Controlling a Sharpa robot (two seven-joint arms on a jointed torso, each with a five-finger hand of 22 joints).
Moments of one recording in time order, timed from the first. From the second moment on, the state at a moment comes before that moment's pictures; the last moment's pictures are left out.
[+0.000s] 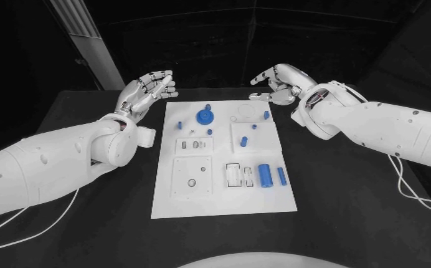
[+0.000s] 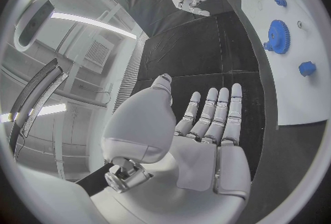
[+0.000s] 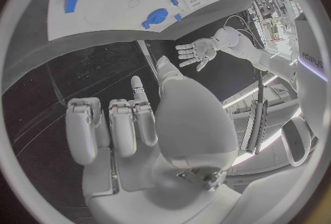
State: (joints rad) left arm 1.27 -0.70 -0.24 1.27 0.01 -0.26 0.68; left_hand 1.24 0.07 -0.14 0.29 0.40 0.32 0.15 0.54 0.06 0.35 0.26 0.76 0.06 0.24 0.25 0.94 0.07 0.11 0.39 0.29 0.59 0.17; right arm 1.24 -0.87 -0.03 1.38 -1.21 -0.53 0.13; right_hand 1.36 -0.12 0.08 0.26 0.10 0.94 0.12 0.07 0.08 1.47 0.06 1.57 1.31 1.47 -0.01 1.57 1.31 0.01 1.46 0.11 1.57 1.31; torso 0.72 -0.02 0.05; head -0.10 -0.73
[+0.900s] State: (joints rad) left arm 1.27 -0.71 -0.24 1.26 0.01 -0.26 0.68; left_hand 1.24 0.07 -0.14 0.29 0.40 0.32 0.15 0.54 0.06 0.35 0.26 0.76 0.06 0.24 0.25 0.94 0.07 0.11 0.39 0.29 0.59 0.17; right arm 1.14 -0.87 -0.03 1.27 -1.22 -0.48 0.05; right_hand 1.43 -0.09 0.10 0.23 0.09 0.91 0.12 0.07 0.07 1.47 0.06 1.57 1.31 1.47 -0.01 1.57 1.31 0.01 1.47 0.10 1.57 1.31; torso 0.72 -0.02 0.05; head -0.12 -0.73
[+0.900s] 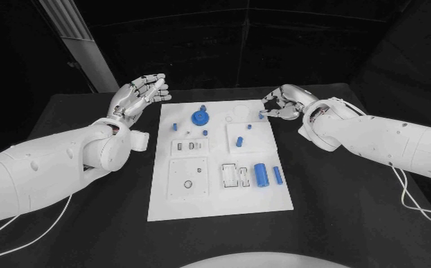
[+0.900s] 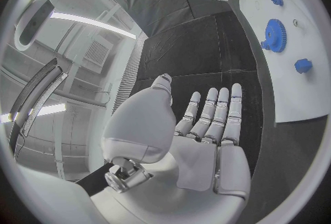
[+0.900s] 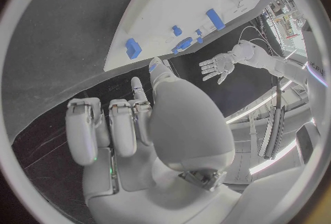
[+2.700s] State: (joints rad) left arm 1.27 -0.72 -0.24 1.27 0.00 -0.26 0.68; left_hand 1.25 0.07 -0.14 0.29 0.41 0.32 0.15 0.54 0.06 0.35 0.26 0.76 0.06 0.24 0.25 0.94 0.07 0.11 0.39 0.29 0.59 0.17; right arm 1.13 -0.82 -0.03 1.24 -1.29 -0.37 -0.08; right_hand 1.48 -0.06 0.14 0.19 0.17 0.91 0.10 0.08 0.07 1.47 0.04 1.57 1.31 1.47 -0.02 1.57 1.31 0.01 1.46 0.09 1.57 1.31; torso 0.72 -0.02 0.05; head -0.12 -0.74
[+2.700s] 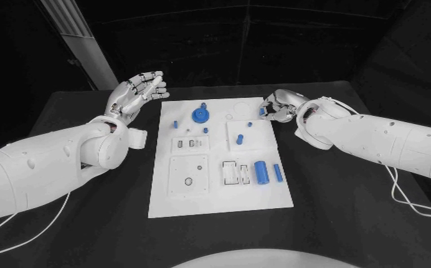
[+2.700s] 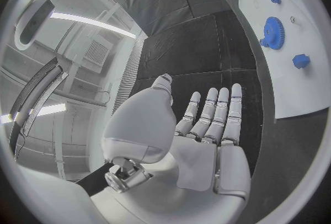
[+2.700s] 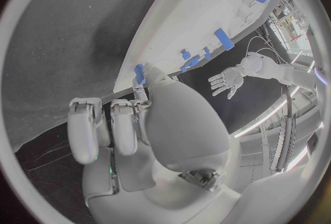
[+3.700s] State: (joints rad) left arm 1.27 -0.72 -0.24 1.27 0.00 -0.26 0.68; left_hand 1.25 0.07 -0.14 0.29 0.41 0.32 0.15 0.54 0.06 0.35 0.26 0.76 0.06 0.24 0.25 0.94 0.07 0.11 0.39 0.29 0.59 0.17; right arm 1.13 -0.82 -0.03 1.25 -1.30 -0.43 -0.06; right_hand 1.48 -0.02 0.15 0.15 0.15 1.07 0.10 0.13 0.09 1.46 0.03 1.57 1.31 1.47 -0.03 1.57 1.31 0.01 1.47 0.08 1.57 1.31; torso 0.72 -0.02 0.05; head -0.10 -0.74
